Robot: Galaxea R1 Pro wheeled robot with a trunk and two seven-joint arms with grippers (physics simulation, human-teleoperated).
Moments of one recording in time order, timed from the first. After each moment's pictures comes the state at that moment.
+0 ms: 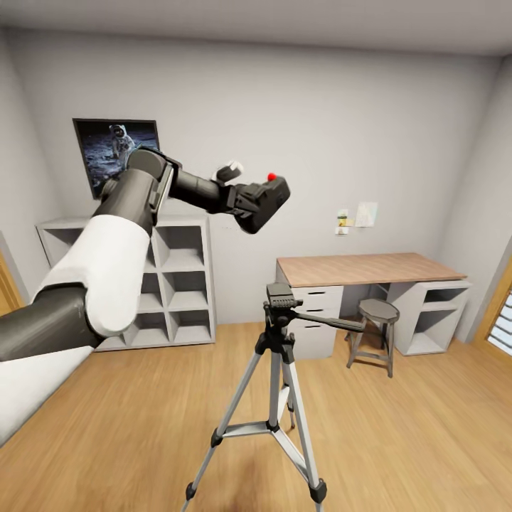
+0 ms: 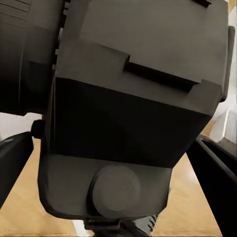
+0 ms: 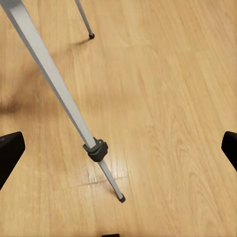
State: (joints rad) left arm -1.63 -0.15 0.18 -0.61 -0.62 1.04 -1.28; right arm -0.03 -0.01 0.02 -0.36 -0.03 -0.44 -0.10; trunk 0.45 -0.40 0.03
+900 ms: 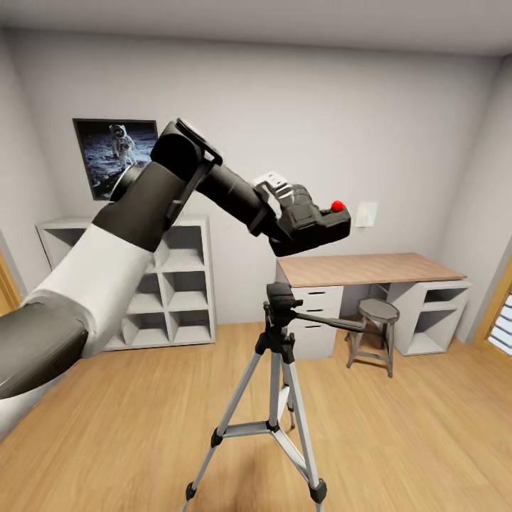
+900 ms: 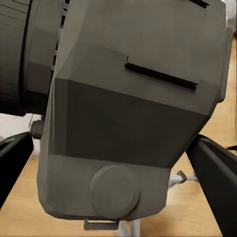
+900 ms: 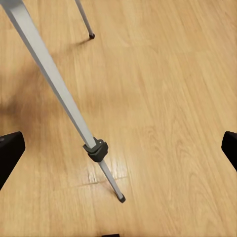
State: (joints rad) left arm -1.58 -0.08 -0.49 -1.07 -0.42 1.04 -1.56; right arm -0.03 -0.01 0.02 -0.36 -0.03 -0.44 -0.10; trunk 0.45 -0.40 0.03
